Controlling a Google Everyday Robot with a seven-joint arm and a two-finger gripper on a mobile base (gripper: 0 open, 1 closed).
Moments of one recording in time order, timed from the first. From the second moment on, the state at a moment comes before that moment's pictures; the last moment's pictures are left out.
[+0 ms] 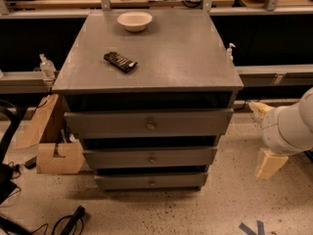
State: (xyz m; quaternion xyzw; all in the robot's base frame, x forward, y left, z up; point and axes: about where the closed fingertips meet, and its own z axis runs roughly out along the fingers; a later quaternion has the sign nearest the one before) arm 0.463 -0.268 0.790 -0.66 0.71 -0.14 0.20
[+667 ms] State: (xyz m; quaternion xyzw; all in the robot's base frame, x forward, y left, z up) arm 0.485 -0.243 0.688 -0.66 0.71 -0.11 0.21
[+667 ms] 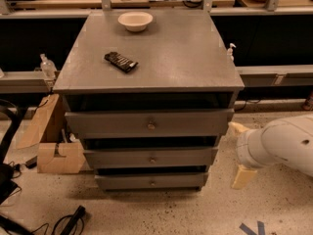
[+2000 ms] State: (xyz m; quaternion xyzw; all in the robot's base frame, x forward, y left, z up) arm 0.528 -0.202 0.518 -0.69 0.70 -0.08 0.18
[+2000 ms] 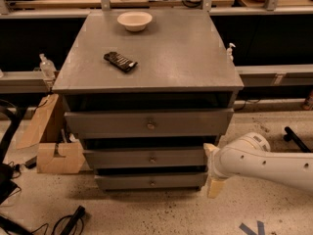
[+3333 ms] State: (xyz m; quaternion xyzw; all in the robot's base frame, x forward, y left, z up) arm 0.593 -0.174 0.465 -0.68 0.71 -0.07 0.20
